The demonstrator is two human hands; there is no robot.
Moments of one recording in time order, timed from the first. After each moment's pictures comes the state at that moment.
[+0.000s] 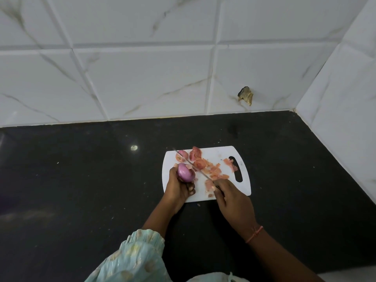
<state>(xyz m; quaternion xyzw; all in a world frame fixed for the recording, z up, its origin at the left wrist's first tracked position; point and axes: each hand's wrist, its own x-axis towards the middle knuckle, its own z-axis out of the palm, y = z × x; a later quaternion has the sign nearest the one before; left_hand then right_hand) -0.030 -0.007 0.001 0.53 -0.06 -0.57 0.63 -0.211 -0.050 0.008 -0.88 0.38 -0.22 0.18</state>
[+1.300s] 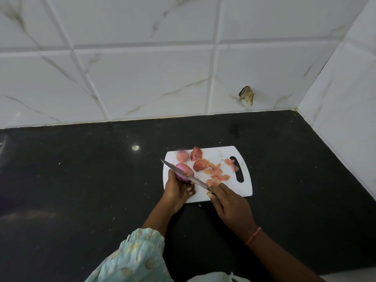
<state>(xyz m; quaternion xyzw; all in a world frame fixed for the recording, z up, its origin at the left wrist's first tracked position) -0.026 -0.003 0.000 0.50 -0.02 -0.57 0.65 -0.210 -0.050 -0.004 -0.91 0.31 -0.22 0.15</state>
